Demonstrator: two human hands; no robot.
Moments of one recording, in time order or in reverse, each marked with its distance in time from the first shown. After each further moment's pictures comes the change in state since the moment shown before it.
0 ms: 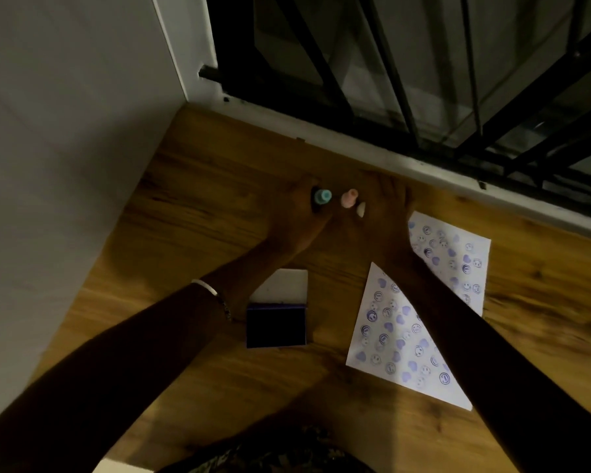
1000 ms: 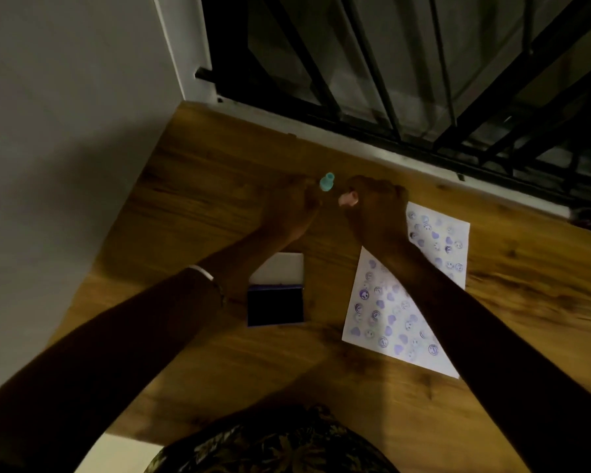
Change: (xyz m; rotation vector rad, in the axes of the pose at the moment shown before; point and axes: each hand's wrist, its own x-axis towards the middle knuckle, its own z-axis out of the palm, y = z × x) left_hand -0.014 0.006 -0.013 0.137 -0.154 -0.053; right_hand -0.021 -0.002 -0.022 -0.089 -0.084 -0.050
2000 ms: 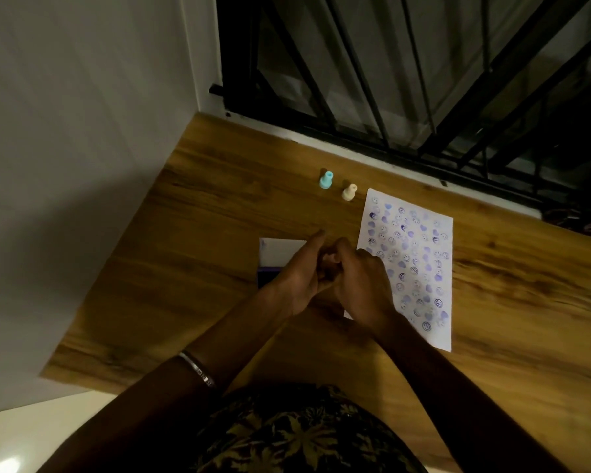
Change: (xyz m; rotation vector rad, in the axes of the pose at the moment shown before) left_hand -0.139 0.042 -0.003 -1.180 -0.377 -0.668; right_hand -0.135 -0.057 -0.022 0.146 -0.063 -0.083
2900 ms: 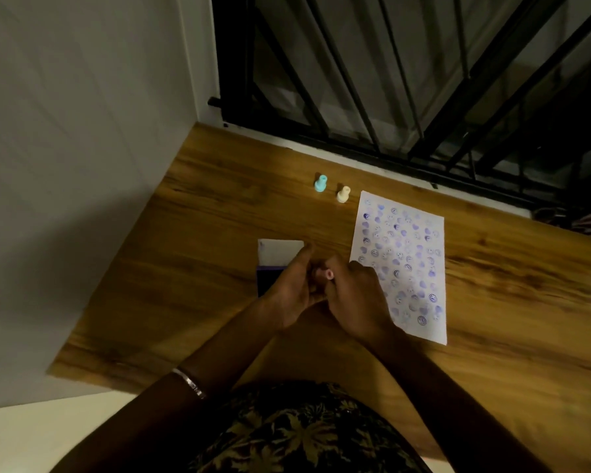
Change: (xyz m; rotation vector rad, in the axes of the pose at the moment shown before) left_hand -0.018 -0.021 -0.012 0.015 -0.029 0.000; right_hand -0.030 -0.015 -0.005 0.005 -0.049 -0.006
